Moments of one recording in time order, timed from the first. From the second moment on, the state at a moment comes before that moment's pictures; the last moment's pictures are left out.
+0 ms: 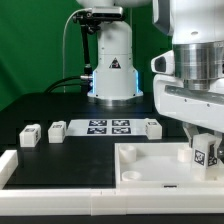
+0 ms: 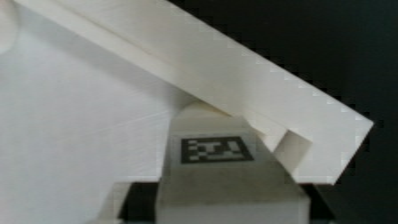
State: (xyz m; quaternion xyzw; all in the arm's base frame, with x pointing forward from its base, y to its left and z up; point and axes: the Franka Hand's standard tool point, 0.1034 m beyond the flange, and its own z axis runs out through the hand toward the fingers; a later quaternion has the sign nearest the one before) arm 0.614 0.123 0.067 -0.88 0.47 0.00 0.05
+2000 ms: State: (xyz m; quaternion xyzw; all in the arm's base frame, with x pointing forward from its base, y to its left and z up) arm 0.613 0.119 0.065 -0.95 0.32 -0.02 0.03
